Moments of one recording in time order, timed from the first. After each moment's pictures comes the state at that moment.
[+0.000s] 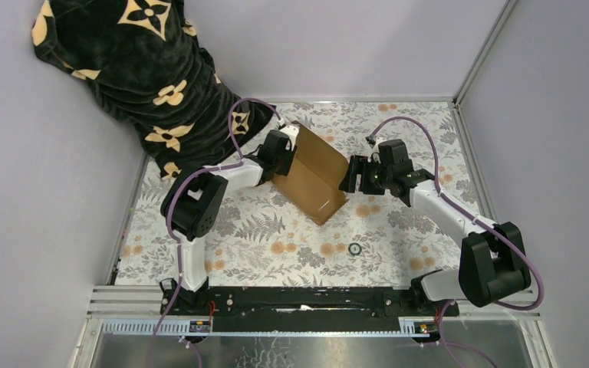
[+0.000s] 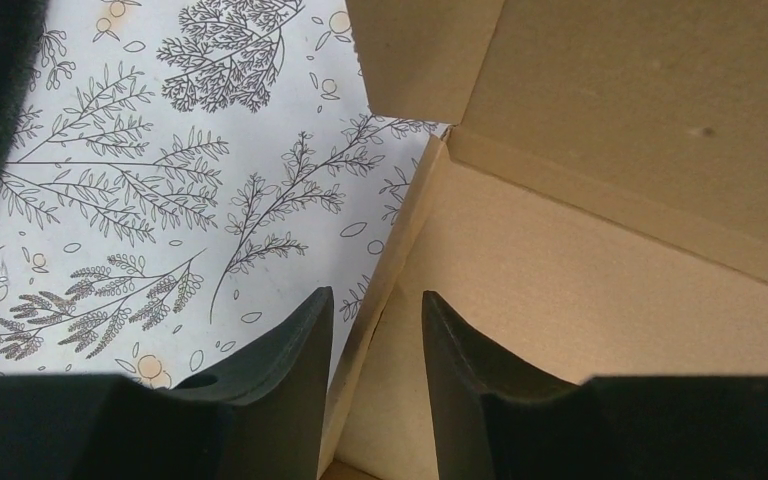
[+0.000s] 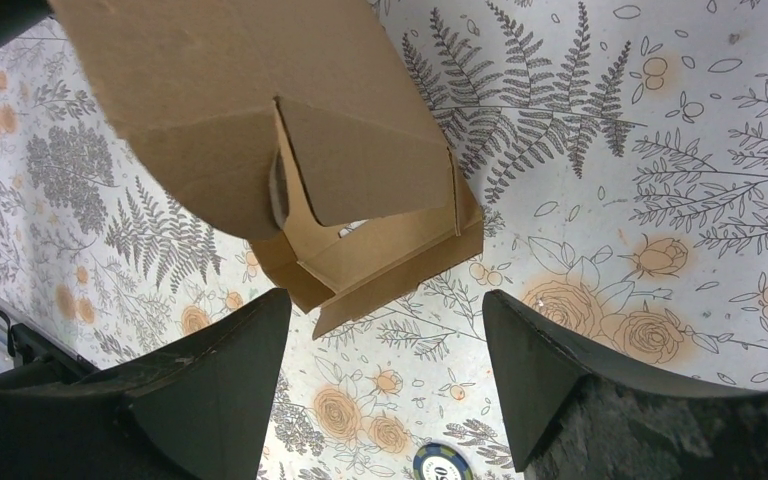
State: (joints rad) left arm -0.48 1.97 1.20 0.06 -0.13 -0.03; right arm 0.34 1.36 0.87 -0.30 -0.30 0.40
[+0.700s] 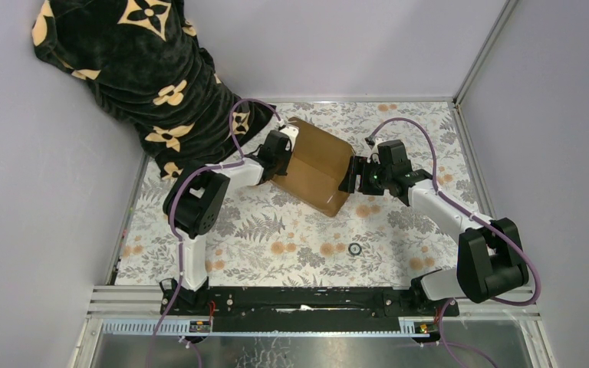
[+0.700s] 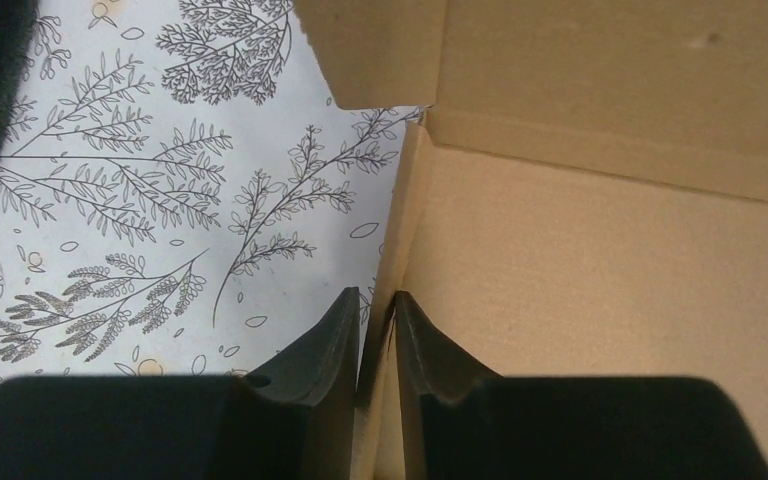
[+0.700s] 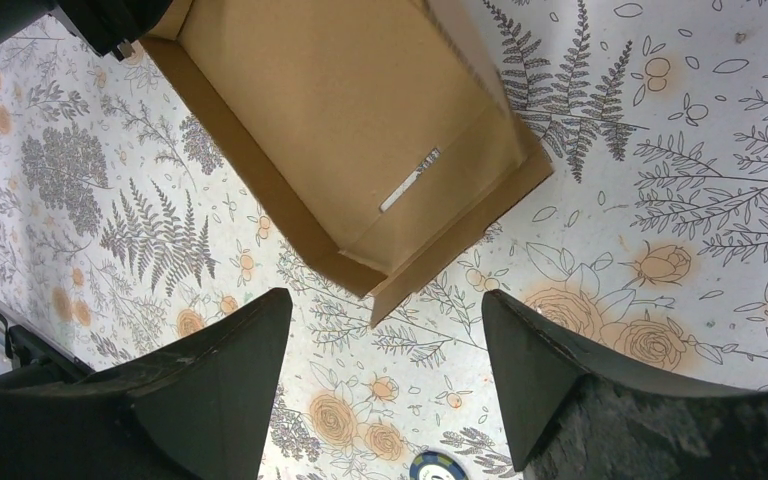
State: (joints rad) left arm -0.48 2.00 1.21 0.05 -0.14 -0.02; right arm 0.33 1.39 0.86 -0.27 -0.31 0.40
